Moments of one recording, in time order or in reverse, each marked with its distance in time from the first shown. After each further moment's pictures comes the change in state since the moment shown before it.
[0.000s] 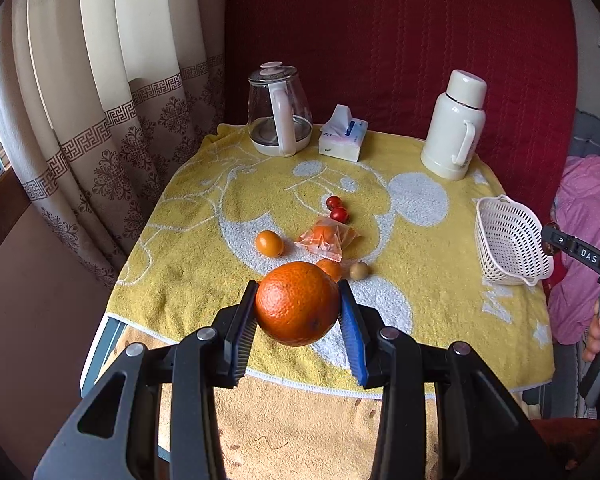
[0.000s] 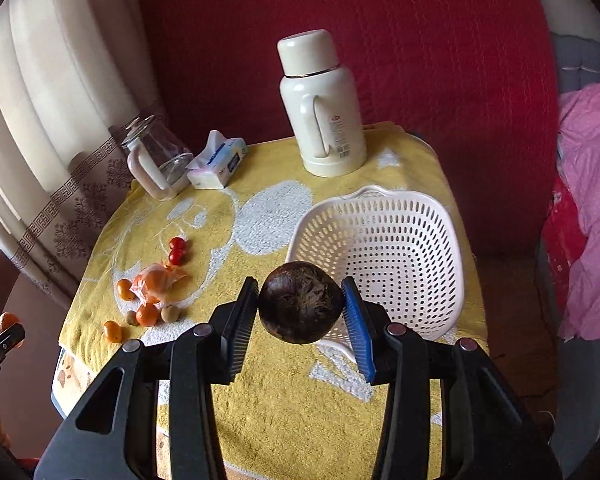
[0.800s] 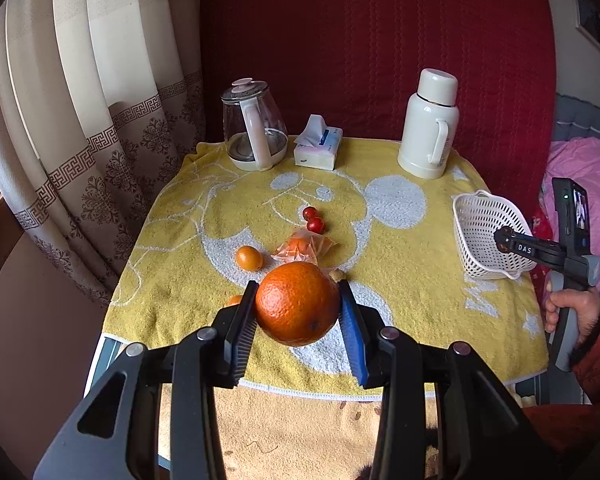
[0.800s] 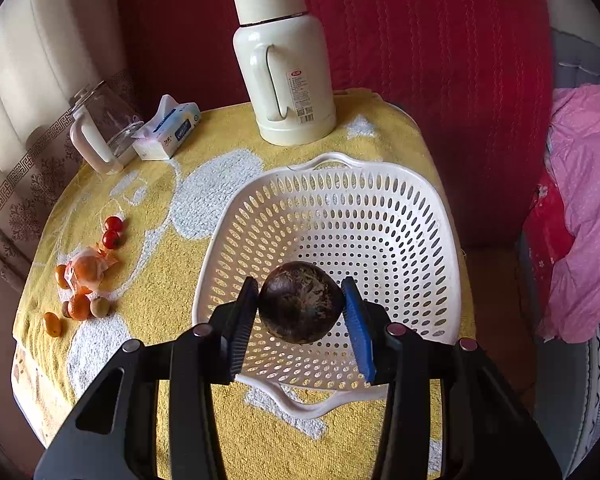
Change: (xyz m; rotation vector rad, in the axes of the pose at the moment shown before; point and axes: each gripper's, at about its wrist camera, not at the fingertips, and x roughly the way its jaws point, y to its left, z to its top) left arm -0.012 -0.027 0.008 0.080 -0.029 -0.033; right arm 0.074 -0.027 0.004 -0.035 0.098 -0.092
